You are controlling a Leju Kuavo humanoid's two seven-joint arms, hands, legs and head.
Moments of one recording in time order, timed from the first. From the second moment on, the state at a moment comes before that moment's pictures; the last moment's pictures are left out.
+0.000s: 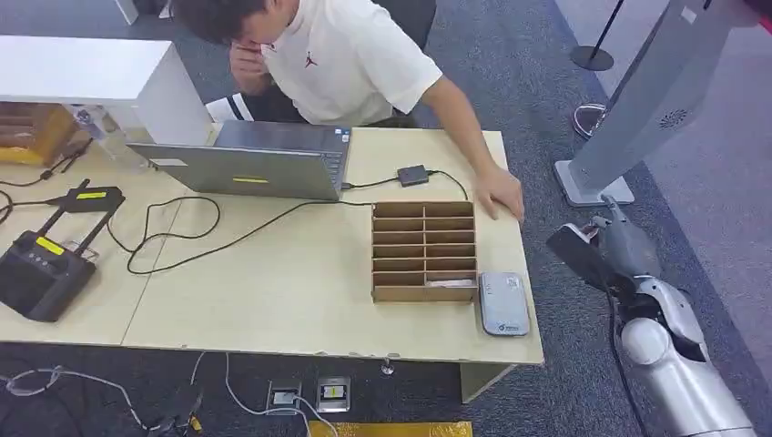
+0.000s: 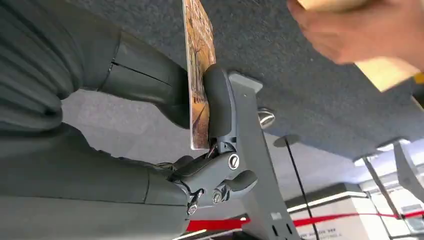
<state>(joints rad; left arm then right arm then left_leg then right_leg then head) -0.22 0.20 -0.79 -0.21 0.47 0.28 -0.16 -0.36 -0.48 0.39 -1.24 0.65 -0.02 0.08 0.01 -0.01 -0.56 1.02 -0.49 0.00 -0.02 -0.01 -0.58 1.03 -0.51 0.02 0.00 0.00</state>
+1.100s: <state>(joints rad) -0.25 0.21 -0.81 -0.23 0.44 0.23 -0.13 -0.33 -0.40 0.56 -1.16 0.70 -0.03 0.02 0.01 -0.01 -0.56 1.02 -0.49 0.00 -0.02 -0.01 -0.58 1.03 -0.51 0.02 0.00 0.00</state>
